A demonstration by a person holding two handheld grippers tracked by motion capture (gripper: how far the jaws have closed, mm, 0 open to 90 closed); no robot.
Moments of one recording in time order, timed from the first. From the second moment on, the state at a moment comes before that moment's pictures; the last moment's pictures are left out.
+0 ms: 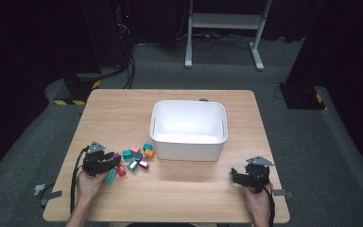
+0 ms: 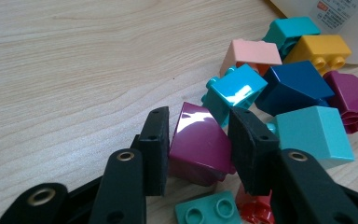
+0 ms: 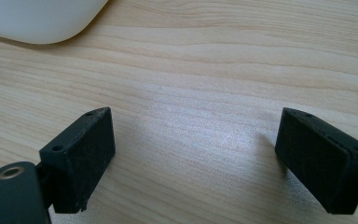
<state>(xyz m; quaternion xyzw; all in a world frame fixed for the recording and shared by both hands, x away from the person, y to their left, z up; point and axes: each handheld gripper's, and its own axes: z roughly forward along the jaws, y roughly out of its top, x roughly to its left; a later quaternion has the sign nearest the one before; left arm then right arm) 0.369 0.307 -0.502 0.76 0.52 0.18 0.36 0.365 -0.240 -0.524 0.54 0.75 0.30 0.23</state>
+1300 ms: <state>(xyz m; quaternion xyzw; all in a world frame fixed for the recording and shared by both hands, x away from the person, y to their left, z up) 0.382 0.290 -0.415 0.75 0.51 0.18 0.38 0.366 -0.240 -0.524 0.54 0.75 0.30 0.23</state>
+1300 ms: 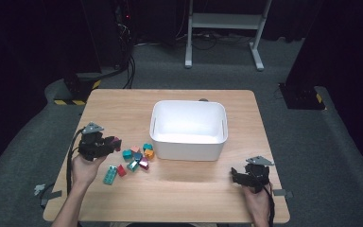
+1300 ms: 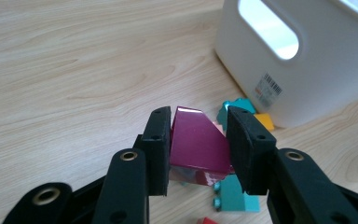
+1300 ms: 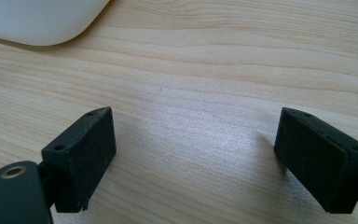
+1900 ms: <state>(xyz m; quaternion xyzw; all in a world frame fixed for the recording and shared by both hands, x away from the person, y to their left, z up) 0.398 0.269 -0.383 0.75 0.49 0.17 0.41 0.365 -0.240 -0.524 0.54 0.75 0.31 0.23</state>
